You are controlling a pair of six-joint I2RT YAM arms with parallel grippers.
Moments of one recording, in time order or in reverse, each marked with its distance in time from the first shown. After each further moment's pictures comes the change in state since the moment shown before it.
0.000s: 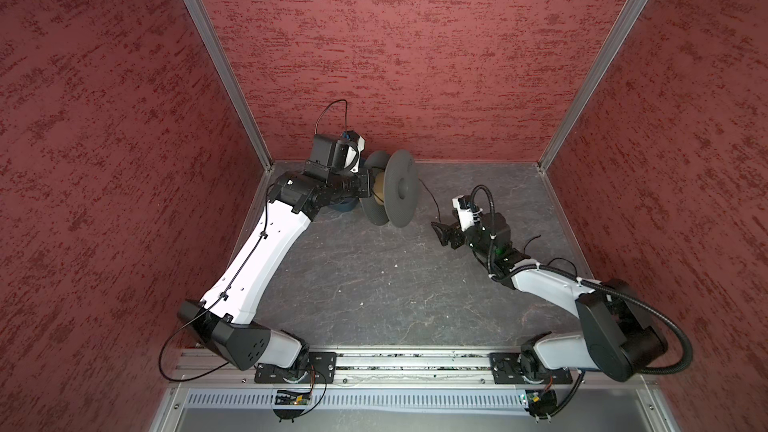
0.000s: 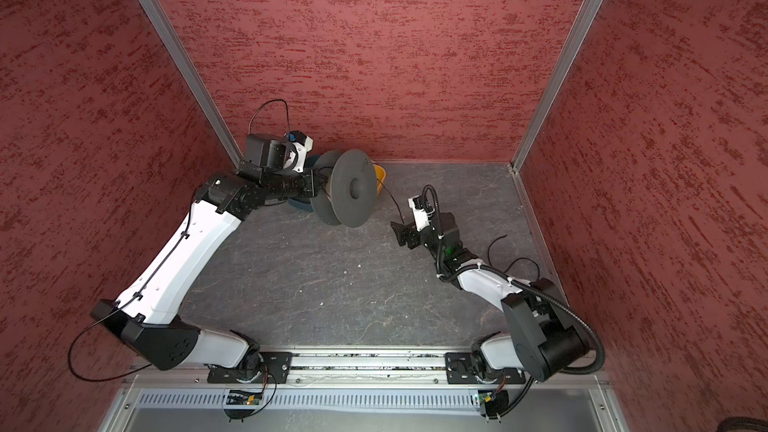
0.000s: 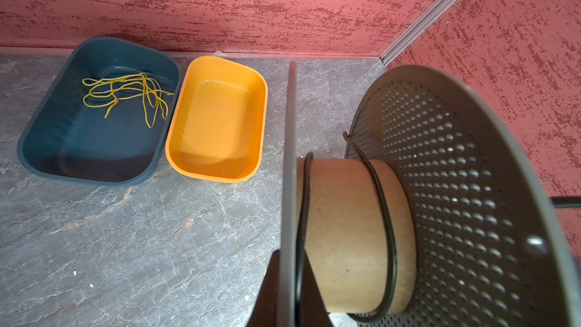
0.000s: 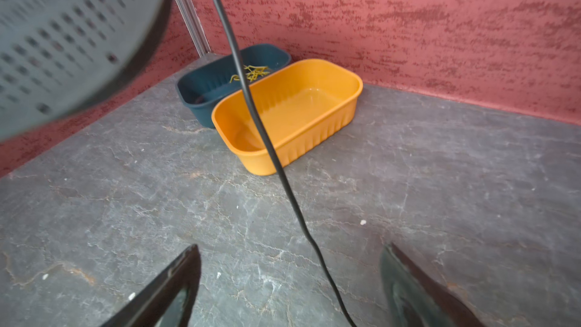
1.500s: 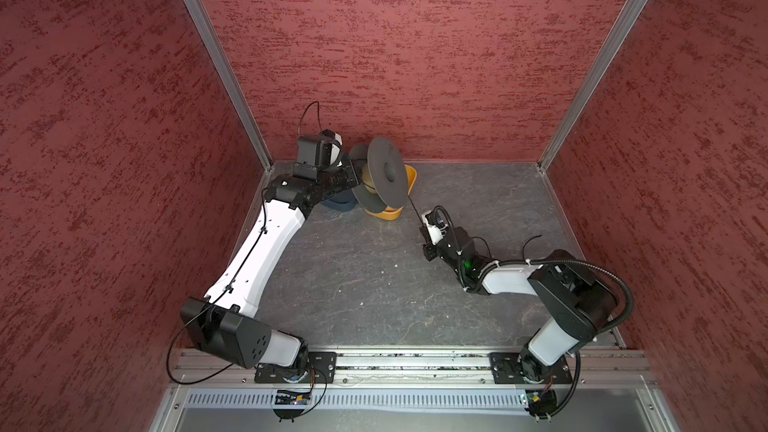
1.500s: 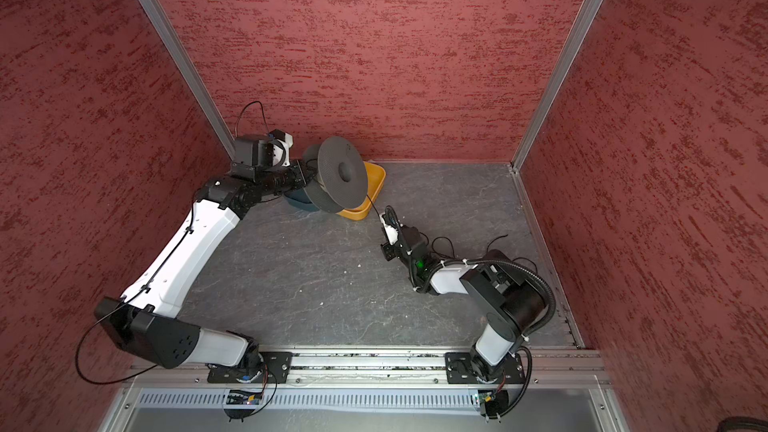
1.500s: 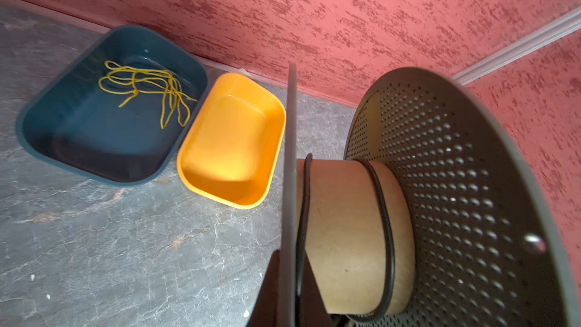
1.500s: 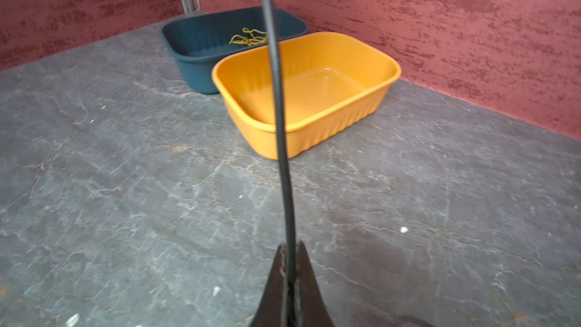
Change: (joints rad) left arm 0.137 -0.009 -0.152 0.228 0.023 -0.204; right arm 0.301 0.228 0.037 0.158 0.362 -0.122
